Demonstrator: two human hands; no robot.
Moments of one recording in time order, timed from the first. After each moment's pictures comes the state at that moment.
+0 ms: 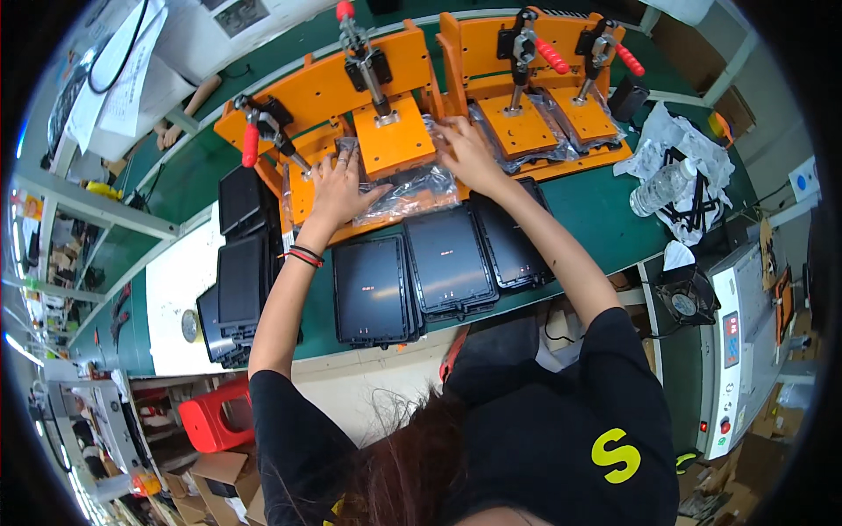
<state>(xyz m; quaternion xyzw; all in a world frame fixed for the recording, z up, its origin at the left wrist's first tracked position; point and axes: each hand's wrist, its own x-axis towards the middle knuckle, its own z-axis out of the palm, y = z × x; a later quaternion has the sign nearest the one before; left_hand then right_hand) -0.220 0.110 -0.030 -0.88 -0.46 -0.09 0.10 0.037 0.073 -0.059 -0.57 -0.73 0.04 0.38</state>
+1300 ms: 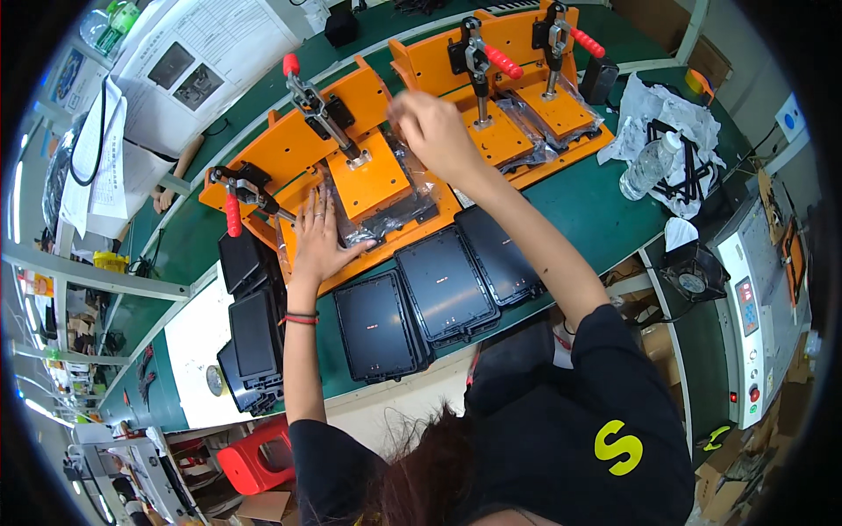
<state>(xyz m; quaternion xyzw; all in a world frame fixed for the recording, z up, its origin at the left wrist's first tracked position) -0.244 0.108 -0.022 -0.91 -0.40 -0.07 0.10 0.029 0.081 0.045 -0.48 -0.67 0.03 0.57</state>
